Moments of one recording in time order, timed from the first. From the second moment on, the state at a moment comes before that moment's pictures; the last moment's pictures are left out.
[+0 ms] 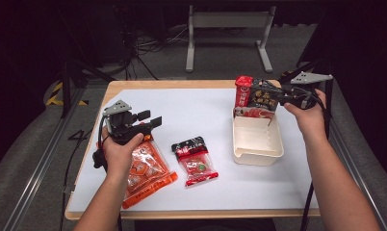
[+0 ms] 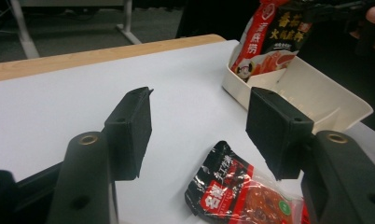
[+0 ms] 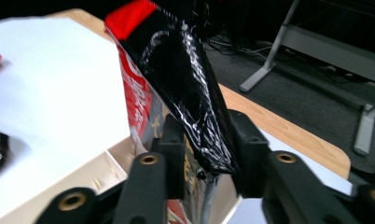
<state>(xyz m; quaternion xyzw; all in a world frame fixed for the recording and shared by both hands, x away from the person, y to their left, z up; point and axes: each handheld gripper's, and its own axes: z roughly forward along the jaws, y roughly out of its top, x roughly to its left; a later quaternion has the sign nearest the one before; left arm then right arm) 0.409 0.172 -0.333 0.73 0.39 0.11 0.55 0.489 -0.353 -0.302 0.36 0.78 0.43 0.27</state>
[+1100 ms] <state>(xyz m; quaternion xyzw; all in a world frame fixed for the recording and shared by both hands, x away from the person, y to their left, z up) 0.388 0.199 -0.337 0.77 0.34 0.14 0.53 0.425 -0.334 -0.261 0.31 0.74 0.53 0.27</state>
